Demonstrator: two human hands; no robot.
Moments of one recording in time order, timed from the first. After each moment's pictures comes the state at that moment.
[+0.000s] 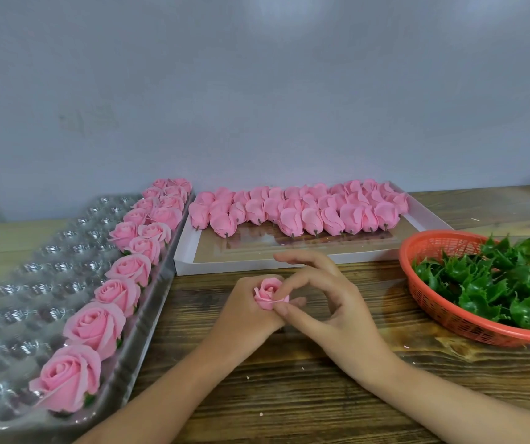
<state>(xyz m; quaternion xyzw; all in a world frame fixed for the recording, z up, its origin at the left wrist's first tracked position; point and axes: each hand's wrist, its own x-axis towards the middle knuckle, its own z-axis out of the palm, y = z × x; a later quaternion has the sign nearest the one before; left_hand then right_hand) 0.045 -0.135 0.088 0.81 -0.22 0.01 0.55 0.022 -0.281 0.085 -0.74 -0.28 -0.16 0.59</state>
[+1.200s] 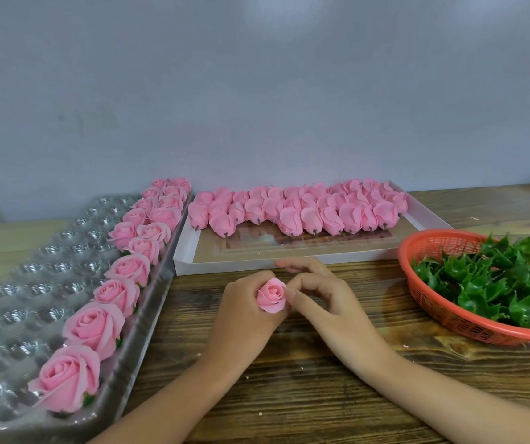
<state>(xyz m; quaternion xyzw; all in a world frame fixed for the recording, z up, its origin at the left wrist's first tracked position) 0.040 -0.139 0.083 0.85 -0.17 0.14 0.48 0.029 -0.282 0.078 -0.76 -0.18 -0.05 0.62</state>
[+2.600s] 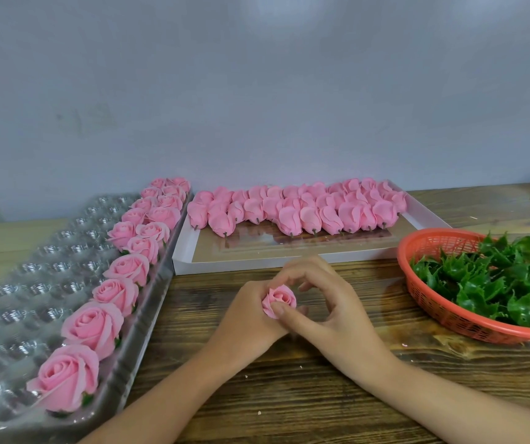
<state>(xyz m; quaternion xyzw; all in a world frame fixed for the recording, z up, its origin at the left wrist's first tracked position) 0.043 -0.139 0.084 0.85 -0.20 -0.01 0.48 0.023 -0.283 0.082 -0.78 -0.28 -0.18 0.53</state>
